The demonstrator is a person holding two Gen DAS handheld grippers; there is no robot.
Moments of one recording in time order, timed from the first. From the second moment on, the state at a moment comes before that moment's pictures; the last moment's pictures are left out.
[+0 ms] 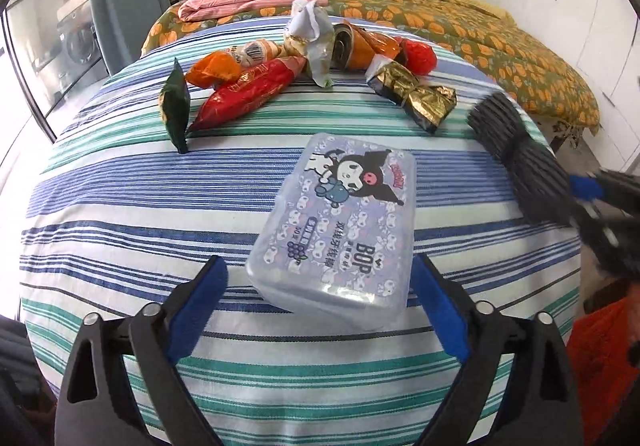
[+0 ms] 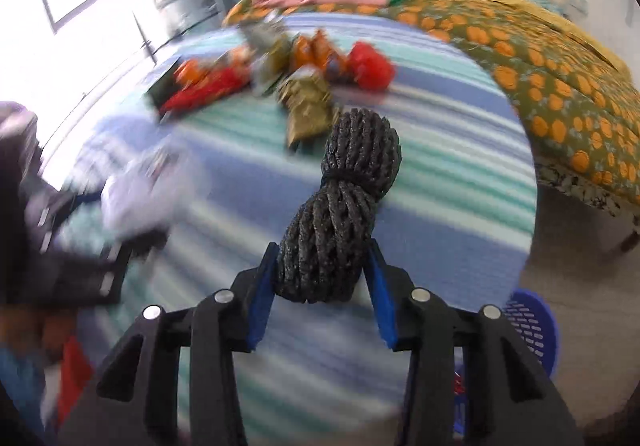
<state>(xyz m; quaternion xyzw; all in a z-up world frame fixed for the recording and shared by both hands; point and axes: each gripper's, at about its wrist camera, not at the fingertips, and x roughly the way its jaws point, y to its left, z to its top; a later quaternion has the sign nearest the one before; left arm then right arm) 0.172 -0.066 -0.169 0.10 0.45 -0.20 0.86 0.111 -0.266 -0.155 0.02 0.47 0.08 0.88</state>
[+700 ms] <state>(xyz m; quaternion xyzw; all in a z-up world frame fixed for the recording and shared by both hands) 0.192 -0.077 -0.149 0.14 0.46 -0.24 0.84 0.140 -0.301 -0.139 0.12 0.51 0.01 0.85</state>
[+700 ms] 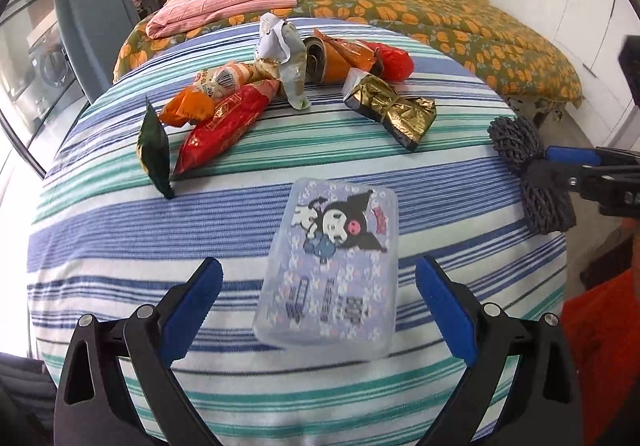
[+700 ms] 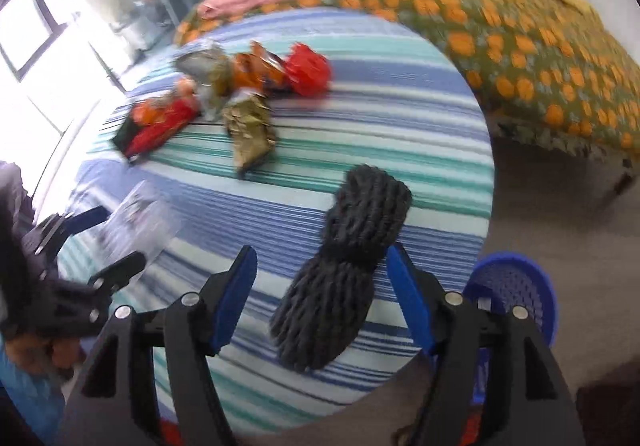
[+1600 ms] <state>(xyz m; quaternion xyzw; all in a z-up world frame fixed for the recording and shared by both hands) 0.130 -0.157 -0.109 0.04 0.43 -0.34 0.84 0.060 -0.402 -0.122 0.13 0.42 0.00 0.90</state>
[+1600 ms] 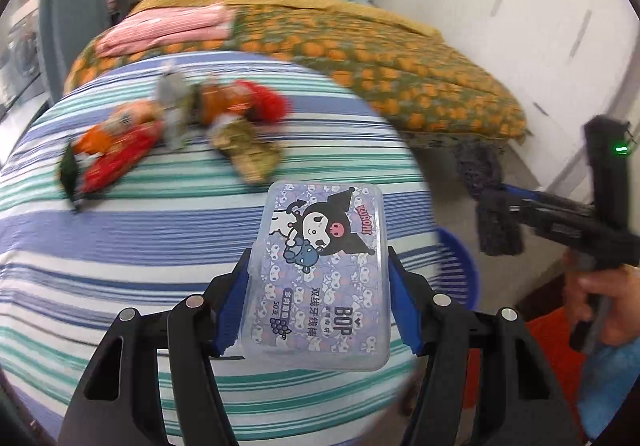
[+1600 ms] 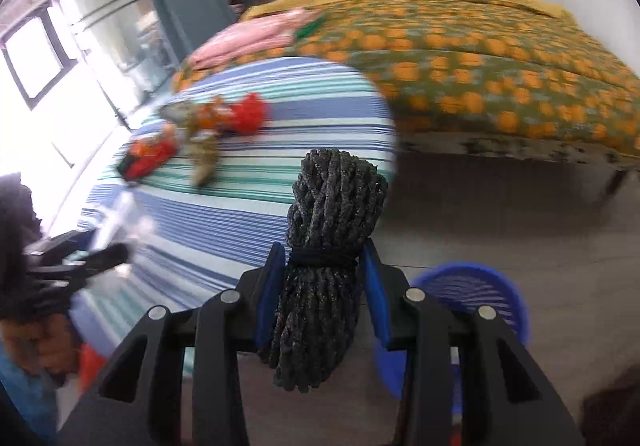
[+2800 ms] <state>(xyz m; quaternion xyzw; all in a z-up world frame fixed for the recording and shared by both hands) 0.094 -0.411 -0.230 0.09 0.48 -0.40 0.77 0.004 -0.567 -0.229 0.23 0.46 -0.11 0.85</state>
